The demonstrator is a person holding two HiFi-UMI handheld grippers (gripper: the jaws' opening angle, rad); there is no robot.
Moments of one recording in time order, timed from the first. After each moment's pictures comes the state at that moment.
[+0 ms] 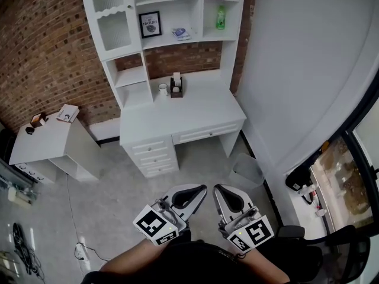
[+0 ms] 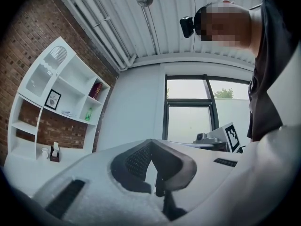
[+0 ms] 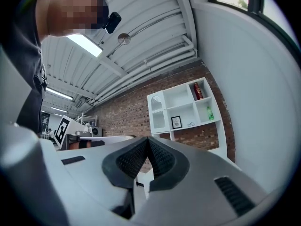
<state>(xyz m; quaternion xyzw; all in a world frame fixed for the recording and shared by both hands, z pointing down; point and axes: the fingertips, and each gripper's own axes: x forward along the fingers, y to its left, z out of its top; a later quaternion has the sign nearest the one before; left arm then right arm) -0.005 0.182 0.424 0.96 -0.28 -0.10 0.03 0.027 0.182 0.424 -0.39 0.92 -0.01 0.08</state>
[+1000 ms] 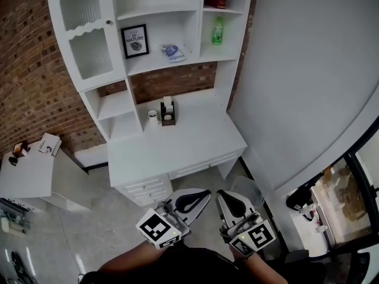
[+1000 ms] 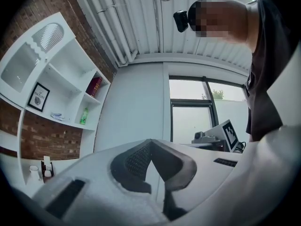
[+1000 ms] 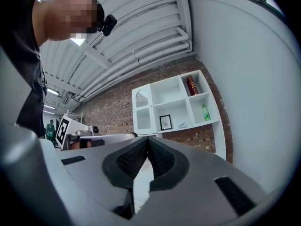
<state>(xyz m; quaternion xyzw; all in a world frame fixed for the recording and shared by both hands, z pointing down) -0.040 -0.059 0.413 0.97 -0.21 -0.09 0.01 -0.012 -0.059 0.417 -0.44 0.89 -0.02 0.07</state>
